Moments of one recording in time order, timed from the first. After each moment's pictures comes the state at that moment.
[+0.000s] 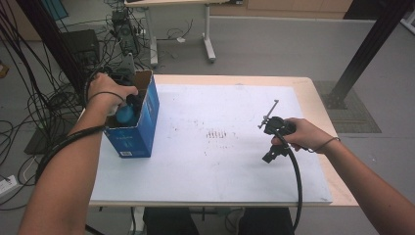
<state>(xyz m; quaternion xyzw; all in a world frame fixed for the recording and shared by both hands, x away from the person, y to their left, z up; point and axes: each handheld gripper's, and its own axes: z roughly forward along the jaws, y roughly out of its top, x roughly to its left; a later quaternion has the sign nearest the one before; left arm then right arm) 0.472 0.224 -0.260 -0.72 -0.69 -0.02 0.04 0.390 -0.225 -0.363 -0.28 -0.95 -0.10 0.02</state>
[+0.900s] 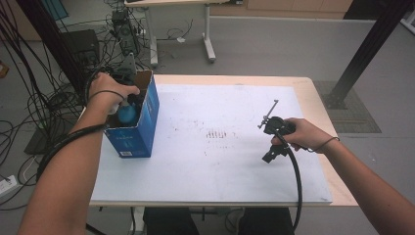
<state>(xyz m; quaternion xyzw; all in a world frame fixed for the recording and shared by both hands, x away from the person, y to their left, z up) 0.475 0.221 -0.260 -0.72 -0.69 -0.02 0.04 0.392 -0.225 -0.364 -0.28 -0.95 -0.10 0.02</state>
